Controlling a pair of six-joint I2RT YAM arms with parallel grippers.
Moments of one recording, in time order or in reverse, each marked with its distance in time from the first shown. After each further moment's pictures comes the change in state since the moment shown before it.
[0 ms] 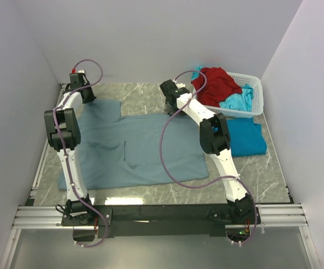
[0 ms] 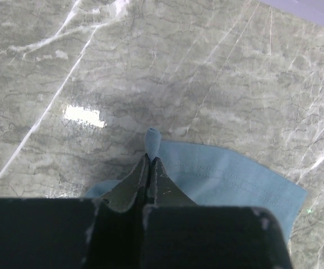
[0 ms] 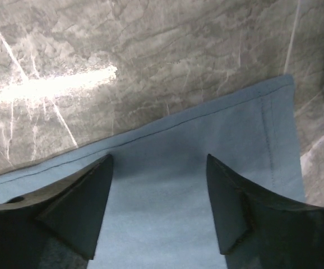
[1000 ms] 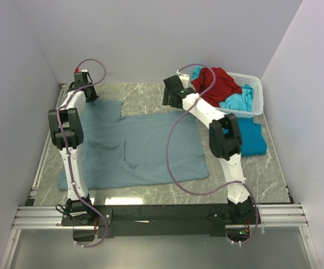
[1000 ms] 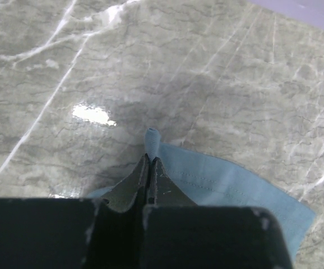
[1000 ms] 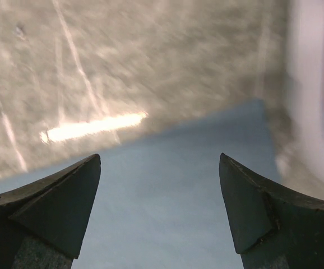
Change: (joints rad) left arm -0.028 0.055 0.081 -0.037 -0.065 -0.001; right arm 0.000 -0.293 -0.344 0.311 0.014 -0.027
